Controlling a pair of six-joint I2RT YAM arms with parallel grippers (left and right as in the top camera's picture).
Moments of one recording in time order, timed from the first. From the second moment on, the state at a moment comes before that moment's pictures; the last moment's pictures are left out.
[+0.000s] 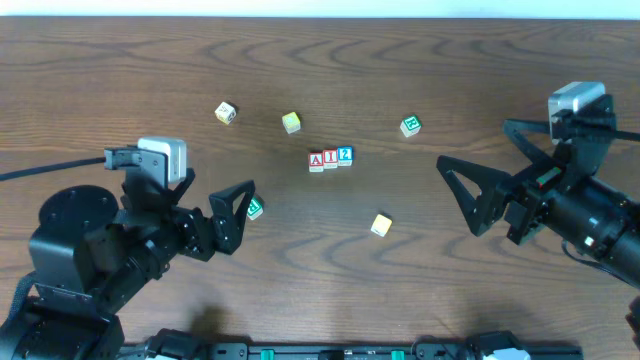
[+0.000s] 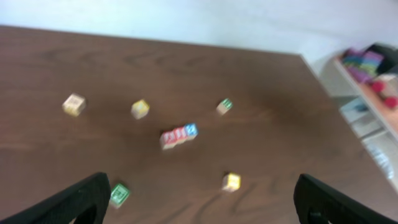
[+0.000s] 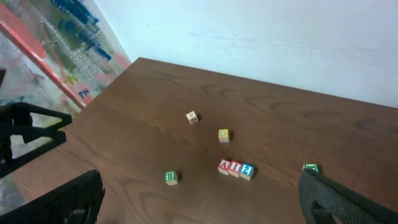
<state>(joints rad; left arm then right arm) -0.24 0.81 1.32 -1.03 0.29 -0.28 0.15 1.05 1.79 -1.16 -0.50 0.10</state>
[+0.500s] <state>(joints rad) 0.06 0.51 1.00 -0.95 0.03 -0.03 0.15 1.05 1.79 -1.16 -0.50 0.10</state>
